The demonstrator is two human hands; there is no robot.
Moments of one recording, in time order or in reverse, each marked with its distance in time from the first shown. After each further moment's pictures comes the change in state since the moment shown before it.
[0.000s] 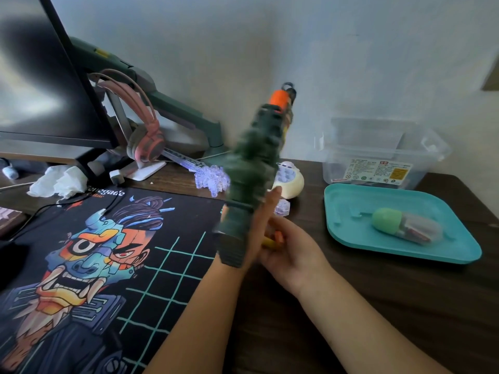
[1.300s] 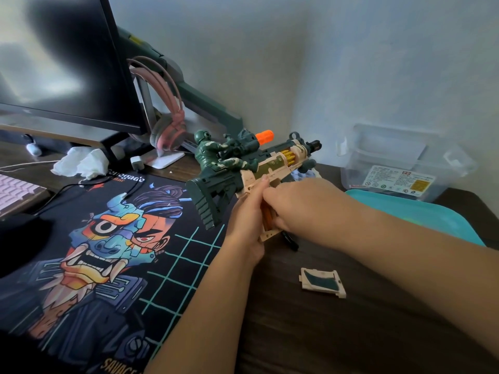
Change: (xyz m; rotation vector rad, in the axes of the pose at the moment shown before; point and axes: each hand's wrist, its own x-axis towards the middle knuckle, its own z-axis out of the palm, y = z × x) left_hand 0.009 0.007 -0.033 -0.174 0.081 -0.236; right_hand 0.008 -0.045 0.056 -2.873 -0.264 -0.794
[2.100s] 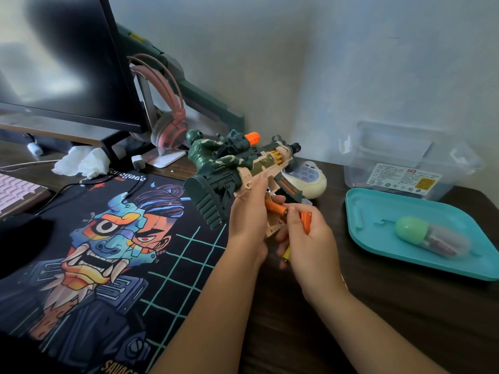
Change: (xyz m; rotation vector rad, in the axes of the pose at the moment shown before) left_hand -0.005 0.003 0.009 0.006 0.117 0.065; right_hand -0.034 -0.062 0.045 1.592 0.527 0.785
